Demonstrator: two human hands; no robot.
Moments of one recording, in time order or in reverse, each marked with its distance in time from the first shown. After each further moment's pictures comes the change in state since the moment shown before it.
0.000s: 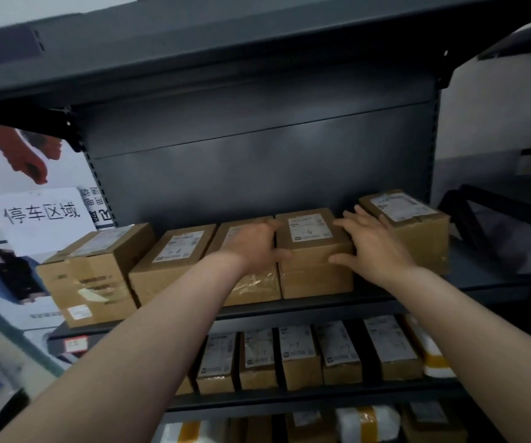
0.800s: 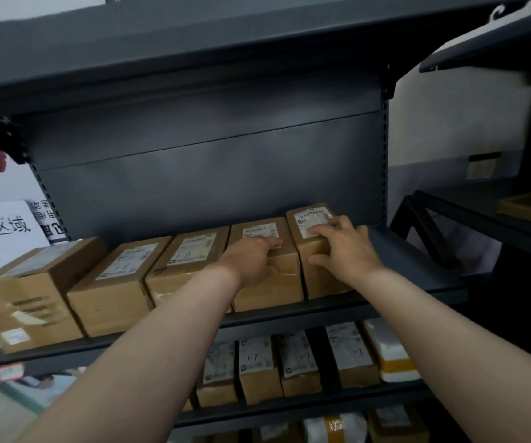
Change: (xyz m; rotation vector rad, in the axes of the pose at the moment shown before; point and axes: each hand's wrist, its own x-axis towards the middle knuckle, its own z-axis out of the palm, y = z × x) left_hand 0.040 0.068 0.037 0.059 -0.099 0.074; right_hand 0.000 0.055 -0.012 0.128 -0.071 0.208
